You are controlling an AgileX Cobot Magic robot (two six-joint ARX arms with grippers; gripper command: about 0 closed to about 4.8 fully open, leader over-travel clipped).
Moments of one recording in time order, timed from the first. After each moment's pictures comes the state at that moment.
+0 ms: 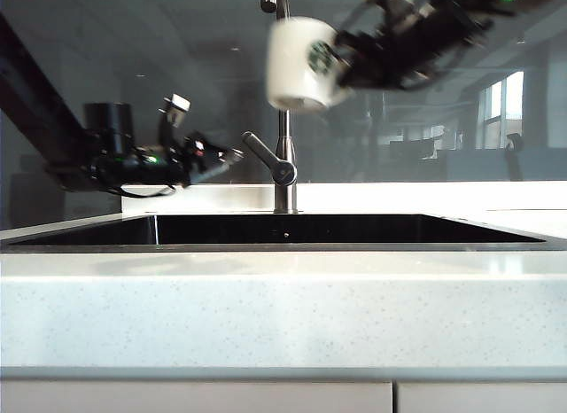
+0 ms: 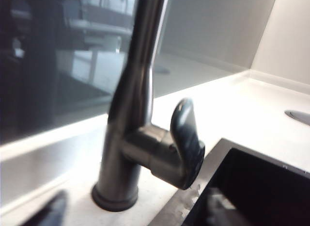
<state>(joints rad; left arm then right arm) -0.11 2.59 2.05 0.76 0.95 -0.30 0.27 1.81 1.39 0.34 -0.26 0.04</state>
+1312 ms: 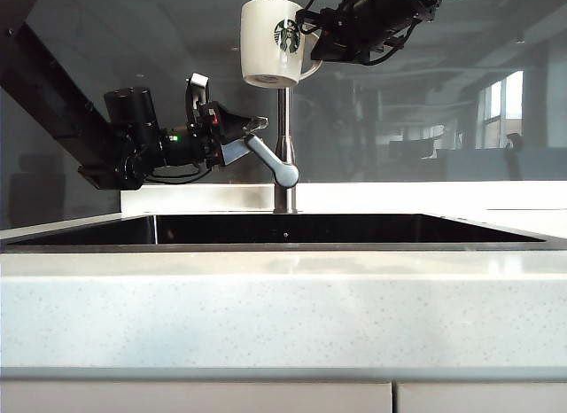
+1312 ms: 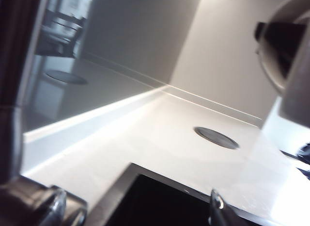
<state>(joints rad) -0.17 2.66 2.20 0.99 1.16 -0.74 0.34 1.91 1.64 0.26 -0.15 0.00</state>
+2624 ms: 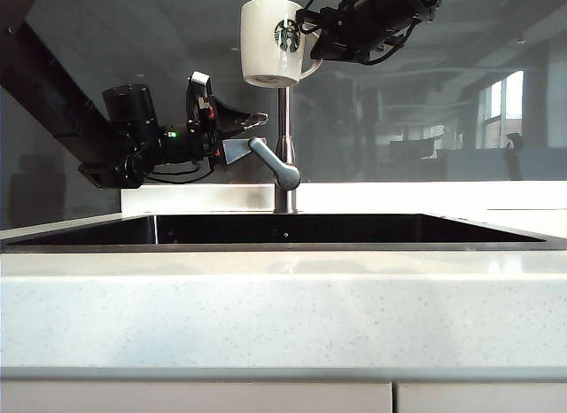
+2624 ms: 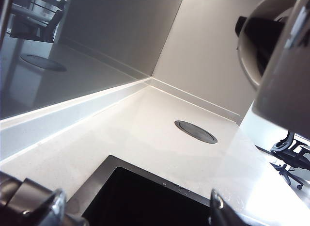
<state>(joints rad) -0.17 2.66 2.20 1.02 1.22 -0.84 0.34 1.91 1.64 0.27 -0.15 0.00</state>
